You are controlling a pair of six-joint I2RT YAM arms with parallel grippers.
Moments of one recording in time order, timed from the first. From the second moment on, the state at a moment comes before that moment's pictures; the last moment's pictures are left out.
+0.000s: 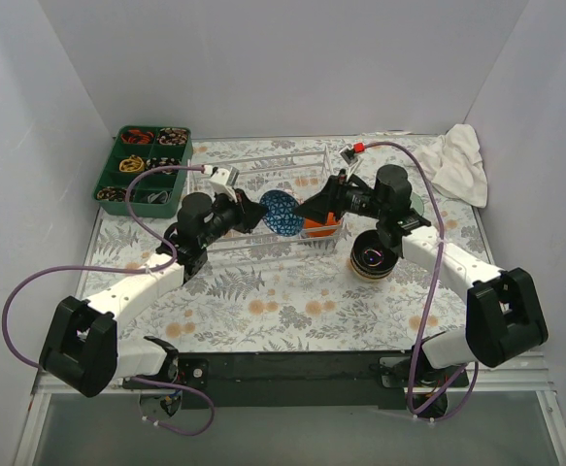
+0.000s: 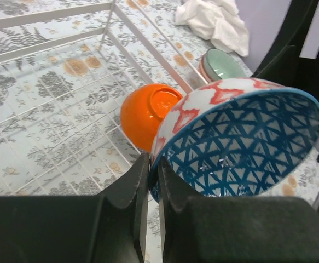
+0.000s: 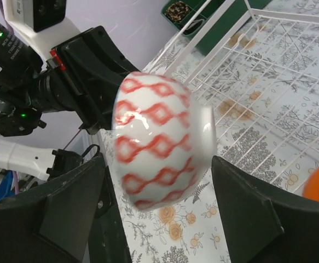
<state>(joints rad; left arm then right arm) -0.47 1.25 0.71 0.41 0.28 -0.40 0.45 1.40 0.90 0.43 -0.81 0.62</state>
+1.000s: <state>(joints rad) -0.46 1.23 0.76 0.18 -0.12 -0.32 0.85 1.64 1.32 -0.07 0.22 0.16</state>
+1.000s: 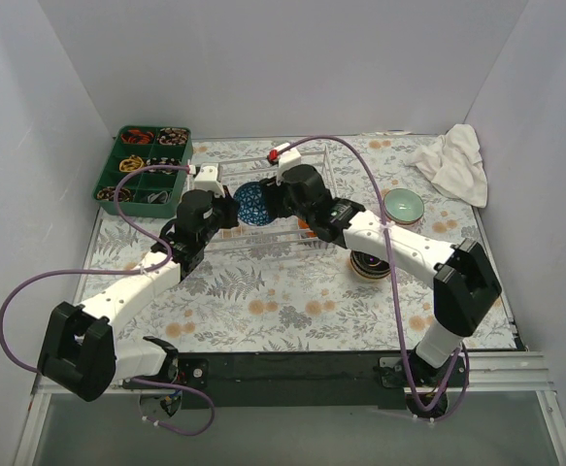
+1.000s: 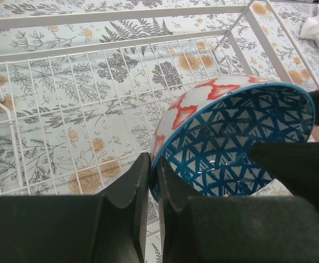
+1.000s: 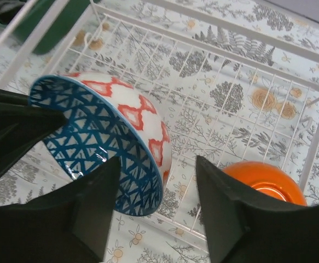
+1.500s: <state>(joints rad) -0.47 1.17 0.76 0.19 -0.12 -0.30 0.87 1.72 1.44 -0.20 0.35 0.12</state>
